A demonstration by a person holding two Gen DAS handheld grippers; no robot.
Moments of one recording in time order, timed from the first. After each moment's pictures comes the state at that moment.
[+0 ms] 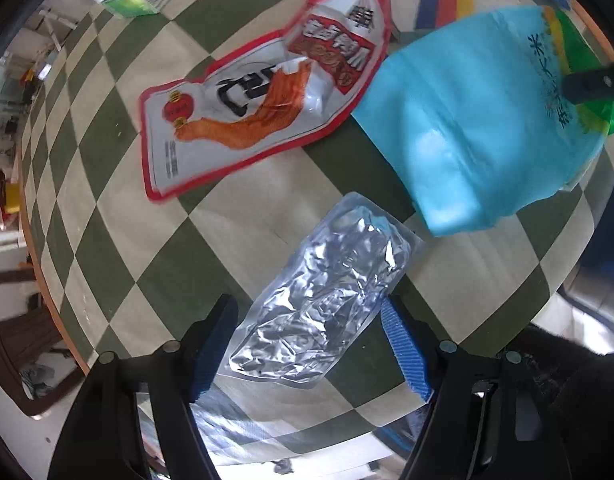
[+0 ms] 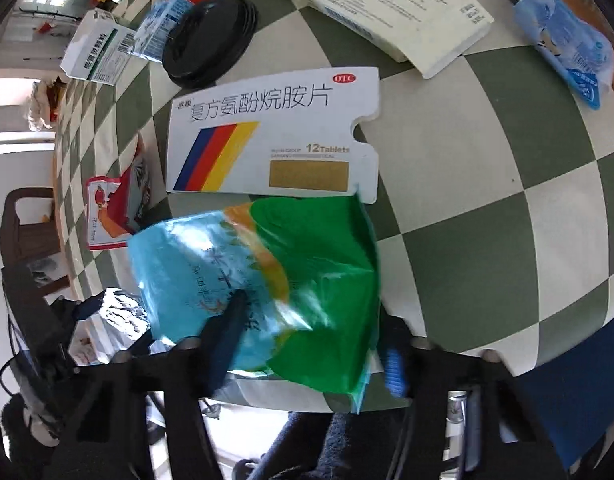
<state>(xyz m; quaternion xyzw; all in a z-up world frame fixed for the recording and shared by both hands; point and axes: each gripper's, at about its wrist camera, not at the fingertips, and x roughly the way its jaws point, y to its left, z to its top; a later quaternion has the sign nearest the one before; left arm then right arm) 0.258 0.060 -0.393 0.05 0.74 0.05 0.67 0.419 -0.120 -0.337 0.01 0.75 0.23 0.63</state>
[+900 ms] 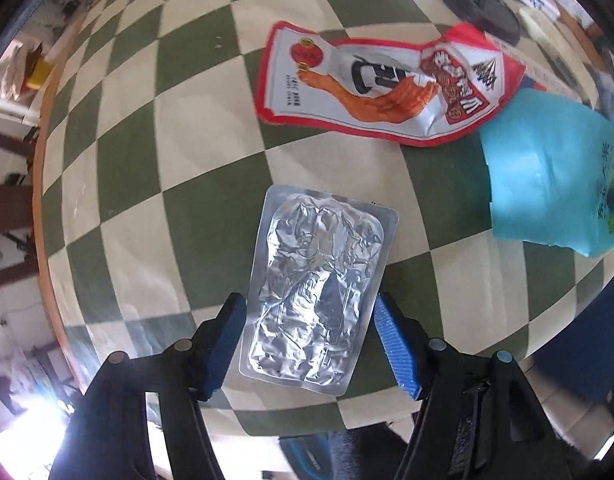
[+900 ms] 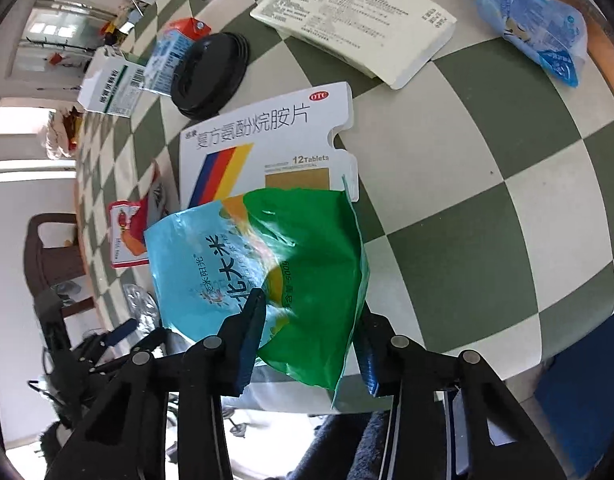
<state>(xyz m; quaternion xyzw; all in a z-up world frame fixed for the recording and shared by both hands) 0.208 0.123 -0.371 -0.12 0.70 0.17 0.68 0.416 -0.142 -0.328 0.08 0.73 0.25 0.64</state>
